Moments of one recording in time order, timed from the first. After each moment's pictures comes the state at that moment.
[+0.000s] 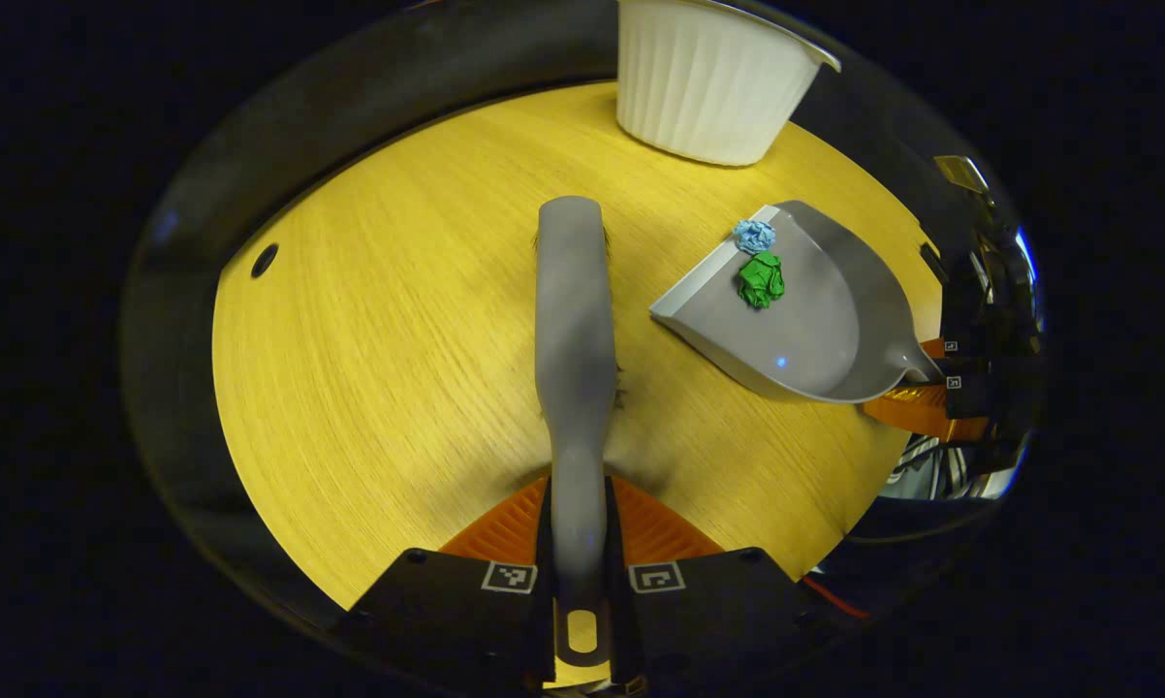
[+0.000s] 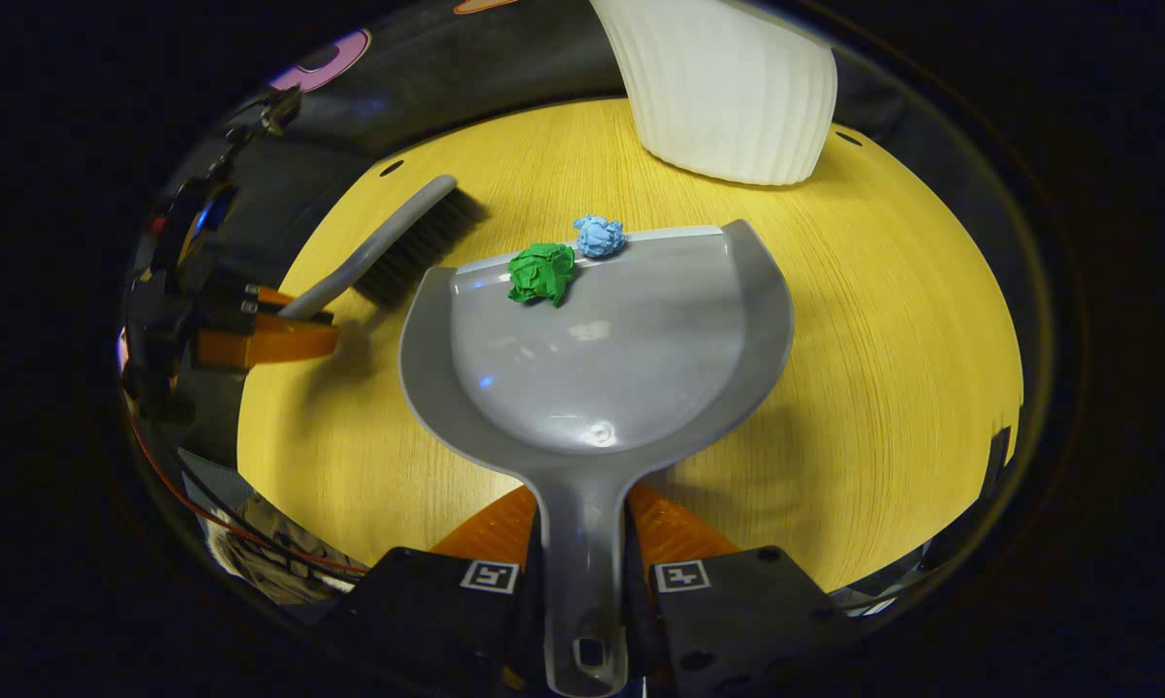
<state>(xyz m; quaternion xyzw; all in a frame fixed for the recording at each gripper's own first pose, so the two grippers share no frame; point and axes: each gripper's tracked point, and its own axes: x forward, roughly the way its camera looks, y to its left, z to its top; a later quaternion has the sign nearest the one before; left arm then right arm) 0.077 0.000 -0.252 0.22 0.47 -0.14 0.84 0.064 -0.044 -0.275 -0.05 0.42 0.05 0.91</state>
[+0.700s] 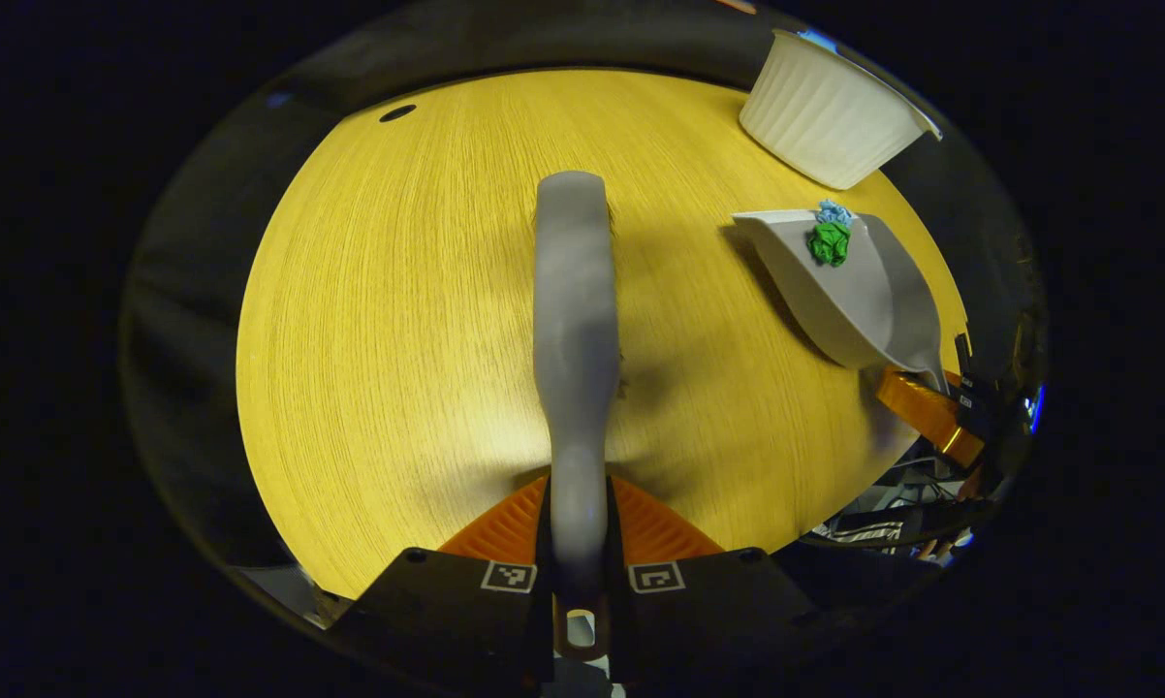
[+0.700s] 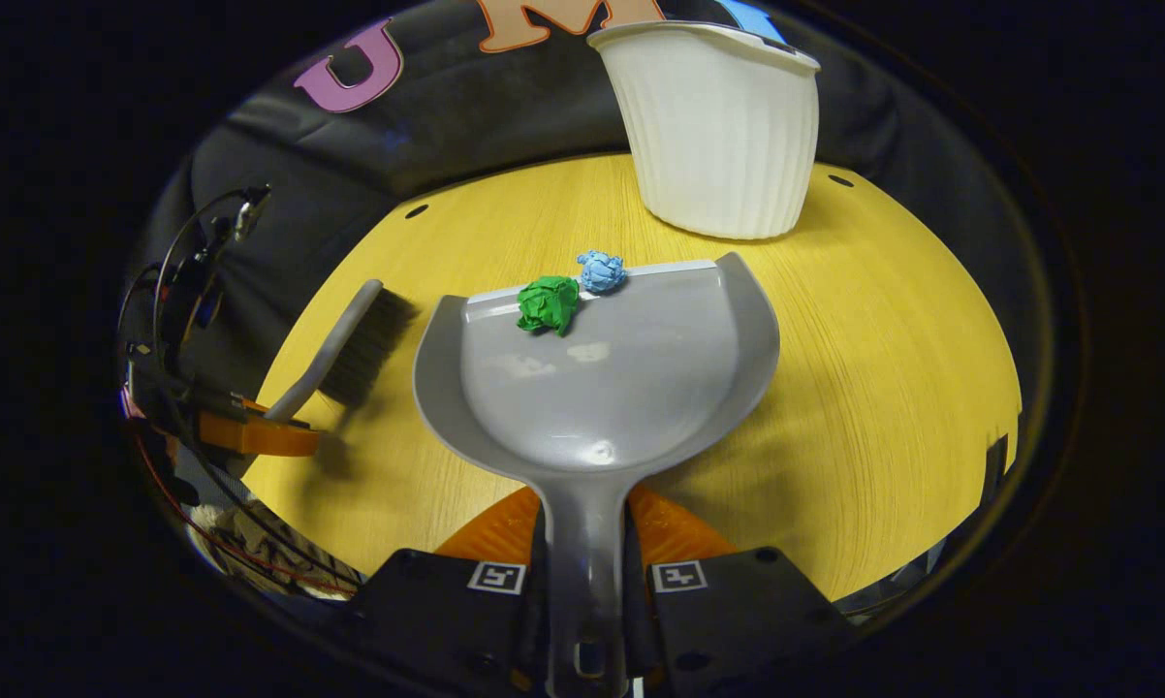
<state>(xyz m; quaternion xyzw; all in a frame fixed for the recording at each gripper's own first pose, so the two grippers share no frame) 0.004 0.040 -0.299 0.07 0.50 -0.02 0.86 0.061 -0.052 -0.253 -0.05 0.33 0.08 0.94</state>
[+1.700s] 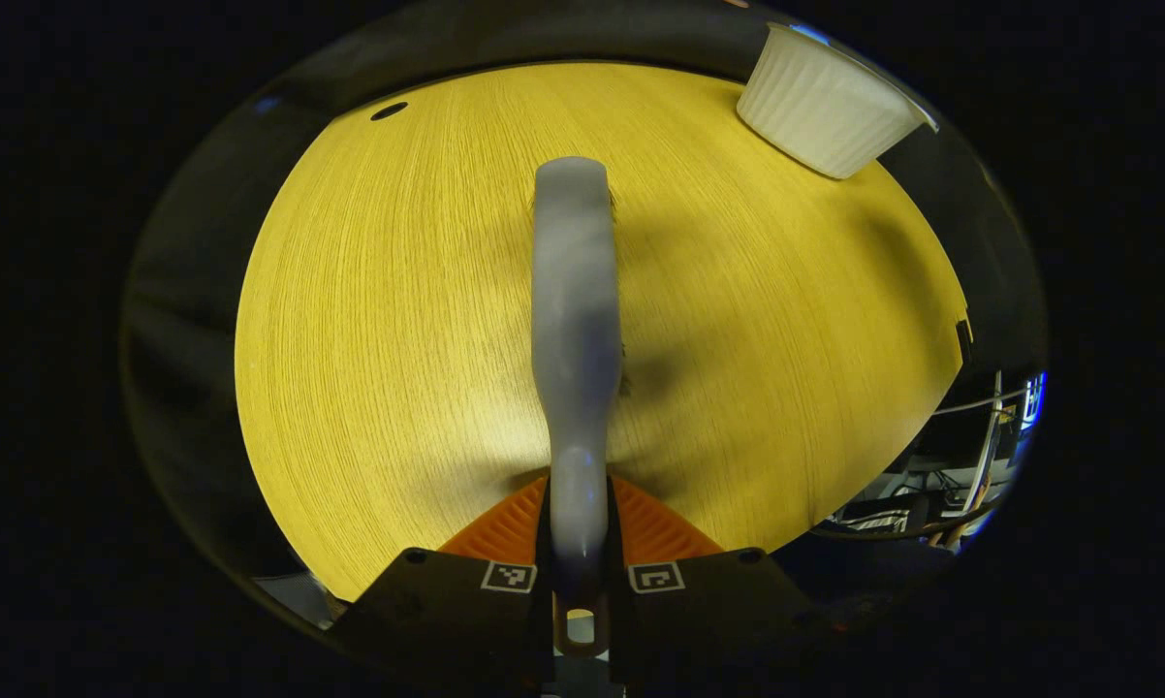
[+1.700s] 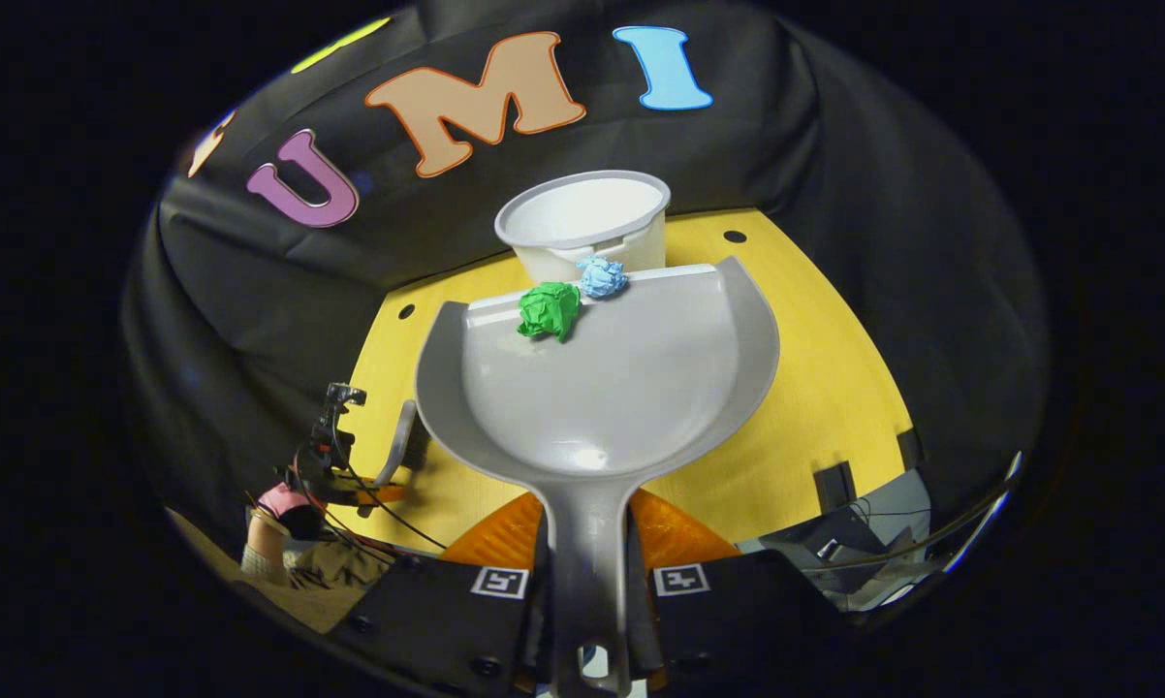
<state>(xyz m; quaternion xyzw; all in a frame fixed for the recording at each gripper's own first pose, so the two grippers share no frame) 0.047 0.020 -0.346 0.08 0.51 -0.03 0.86 -0.020 -0.150 0.004 0.00 0.32 0.02 0.95</state>
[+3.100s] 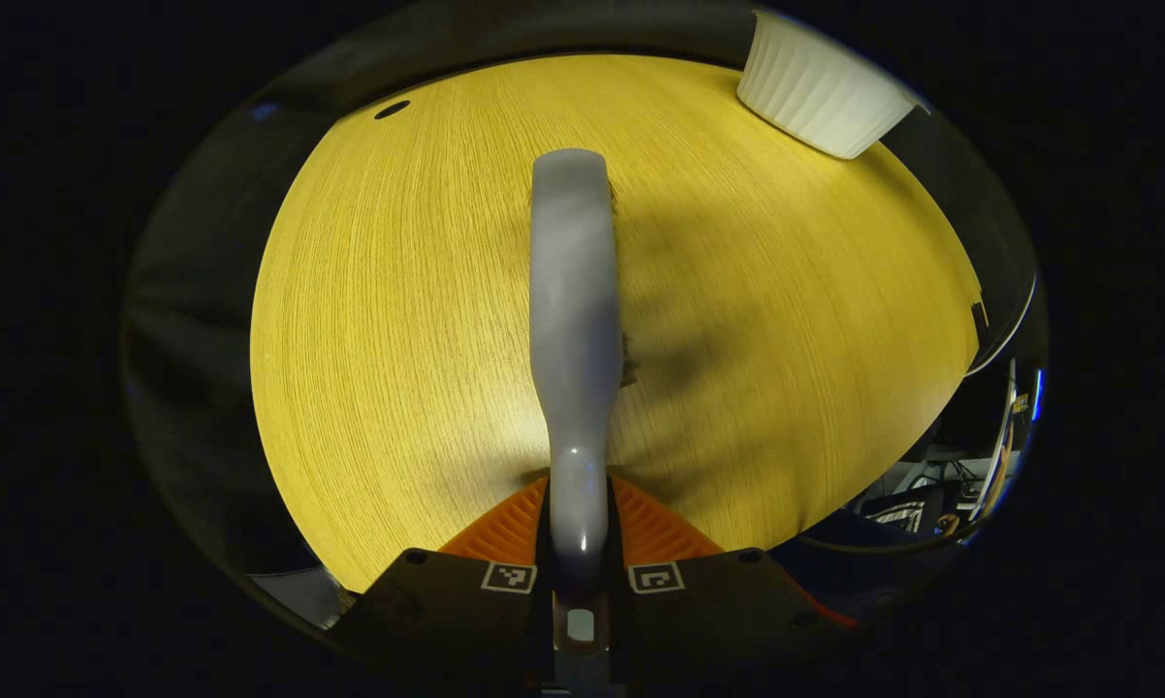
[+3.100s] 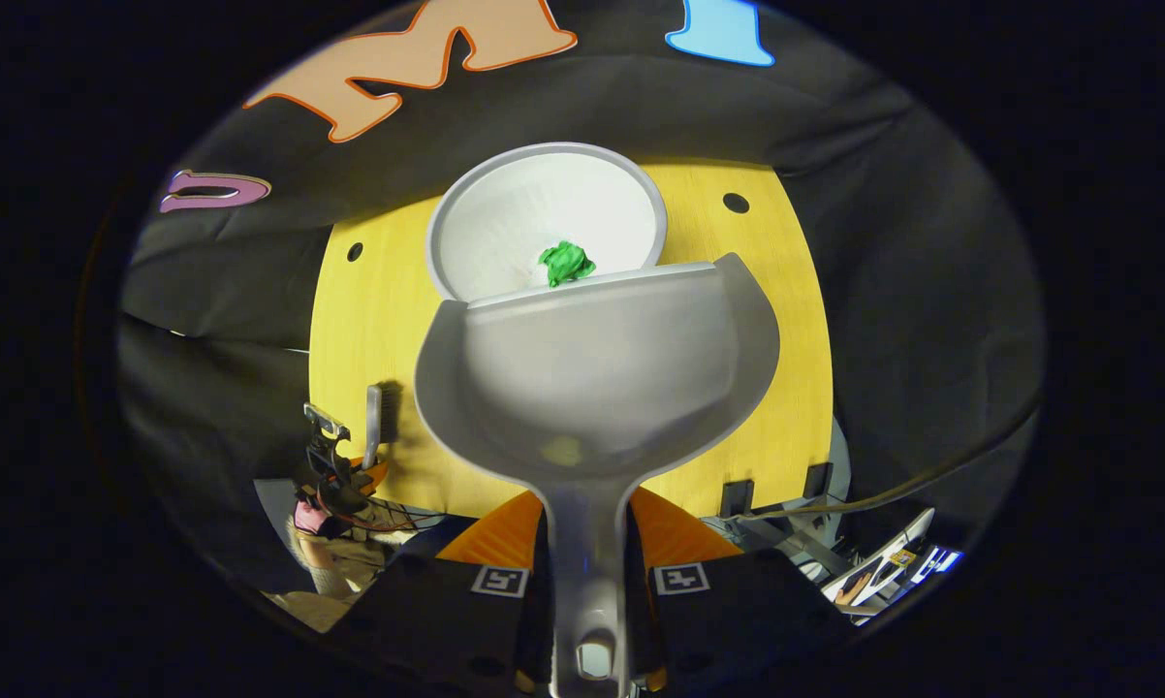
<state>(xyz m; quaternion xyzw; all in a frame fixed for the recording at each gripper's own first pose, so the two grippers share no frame) 0.037 0.033 -0.347 0.11 0.53 0.00 0.84 0.090 -0.165 0.117 -0.07 0.54 -0.01 0.84</state>
